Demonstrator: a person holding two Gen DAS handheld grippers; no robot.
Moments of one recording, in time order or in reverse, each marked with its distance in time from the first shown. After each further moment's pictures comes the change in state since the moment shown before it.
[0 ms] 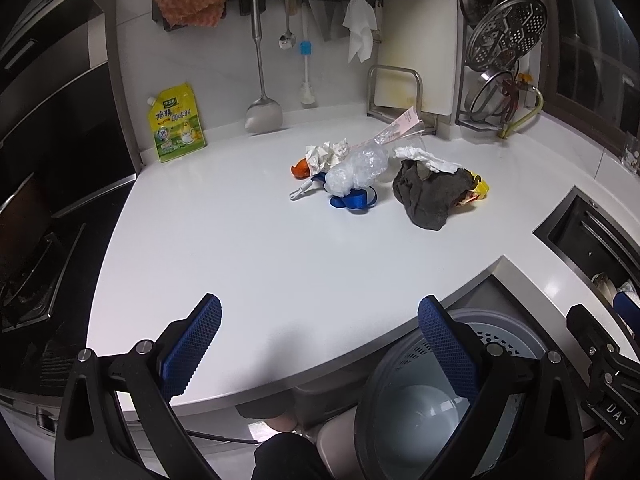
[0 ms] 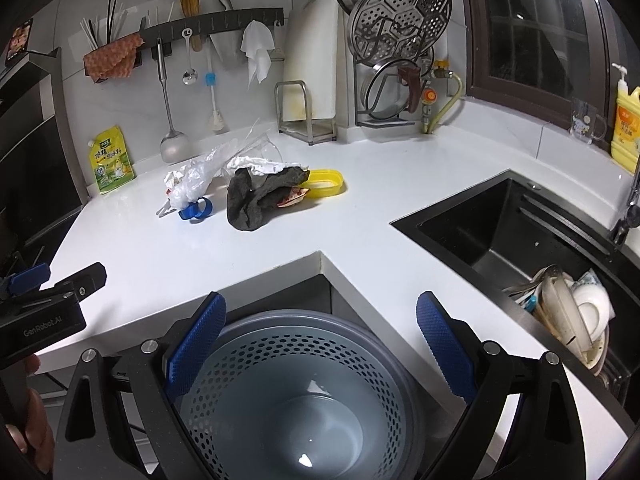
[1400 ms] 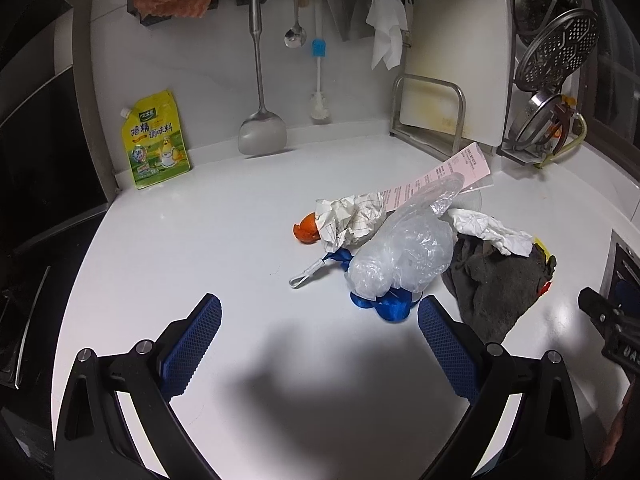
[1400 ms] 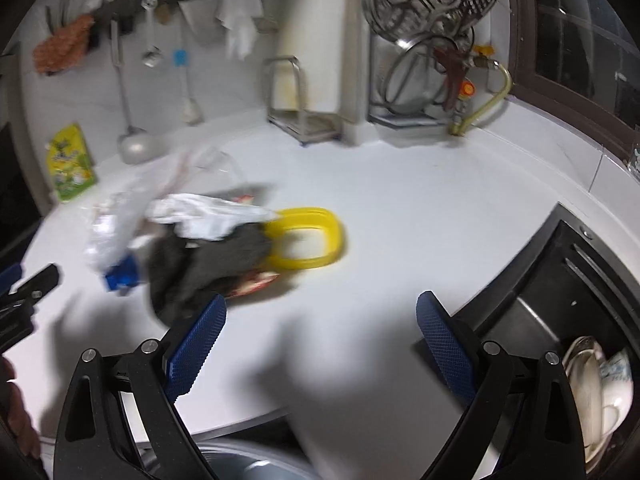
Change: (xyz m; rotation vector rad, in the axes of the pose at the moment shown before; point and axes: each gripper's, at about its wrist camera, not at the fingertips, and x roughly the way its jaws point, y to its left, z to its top) left arm 0.115 0.011 0.088 -0.039 -0.026 0.025; right arm 0.159 -0.025 0.106 -0.056 0.101 -0.008
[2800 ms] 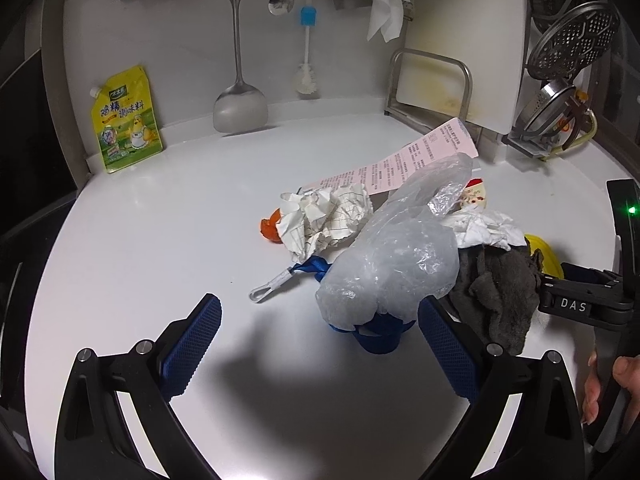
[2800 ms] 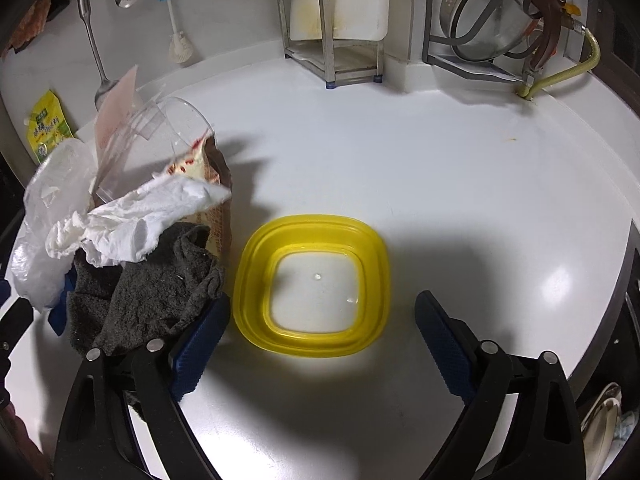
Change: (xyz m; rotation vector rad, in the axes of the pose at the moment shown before) left arm 0.046 -0.013 0.015 -0.028 0.090 -0.049; right arm 0.122 0.006 0.049 -0.057 0.226 0.117
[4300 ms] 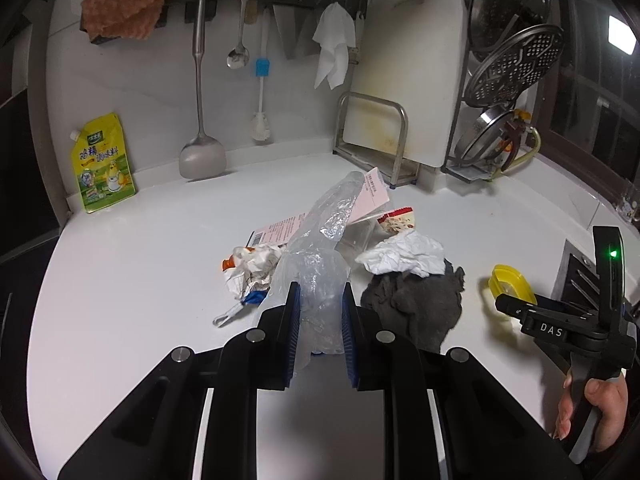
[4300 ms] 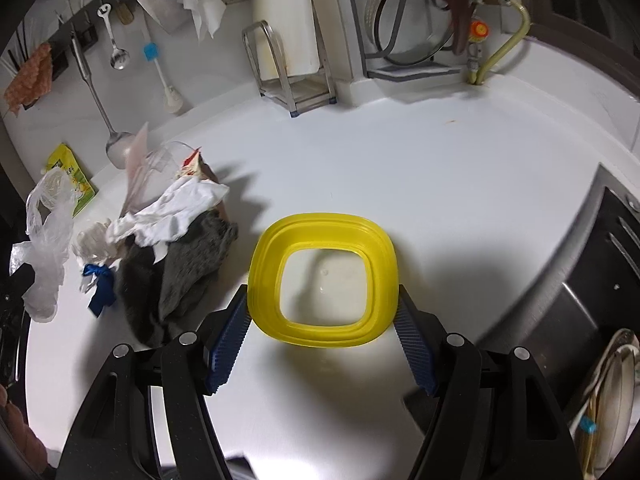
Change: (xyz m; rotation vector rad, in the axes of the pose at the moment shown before) left arm -0.063 -0.023 0.003 0.059 -0.122 -0.127; right arm -0.064 -0.034 -0.054 0.148 -0.117 0.040
